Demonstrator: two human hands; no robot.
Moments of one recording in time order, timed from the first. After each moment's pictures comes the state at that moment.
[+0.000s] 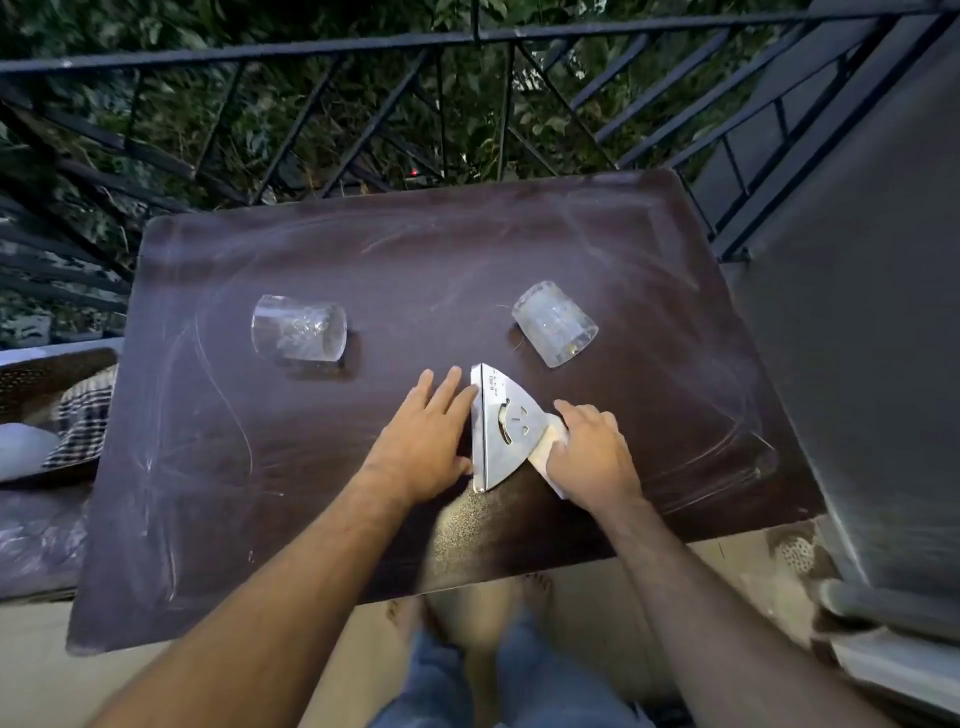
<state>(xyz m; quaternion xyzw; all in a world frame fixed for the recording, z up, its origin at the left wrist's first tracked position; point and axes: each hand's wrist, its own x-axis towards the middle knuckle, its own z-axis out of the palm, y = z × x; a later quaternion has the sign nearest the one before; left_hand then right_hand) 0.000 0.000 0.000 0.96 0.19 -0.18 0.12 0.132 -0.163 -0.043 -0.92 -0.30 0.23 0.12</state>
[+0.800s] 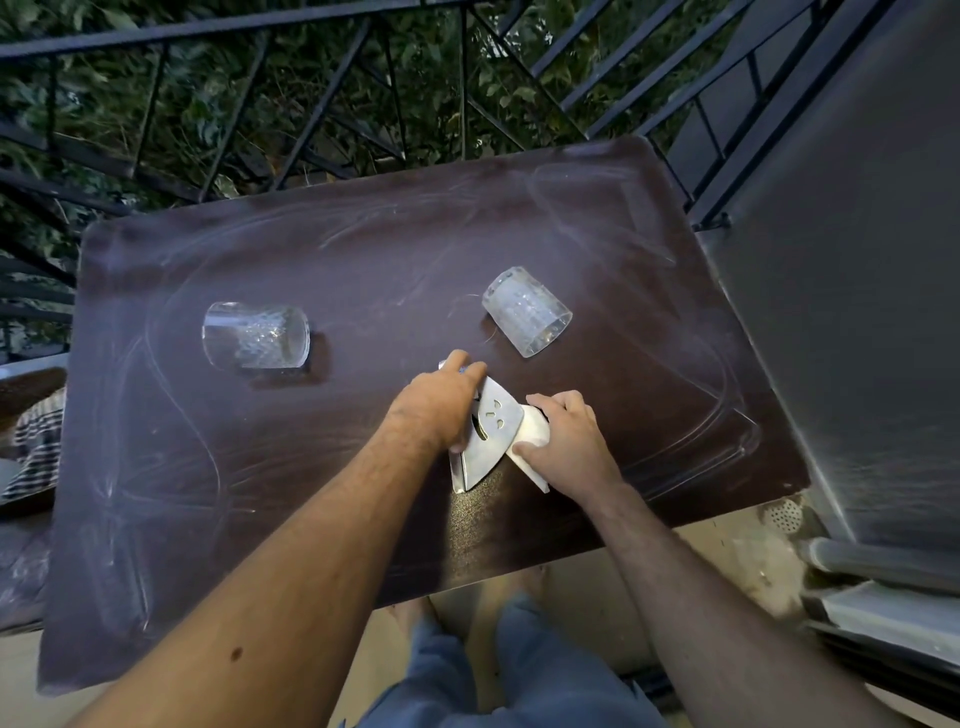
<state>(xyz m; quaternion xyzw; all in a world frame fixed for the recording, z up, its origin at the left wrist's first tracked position) 0.075 0.008 -0.013 0.92 0.22 -0.28 0.18 0.146 -0.168 -0.065 -0.90 -0.26 0.29 0.21</state>
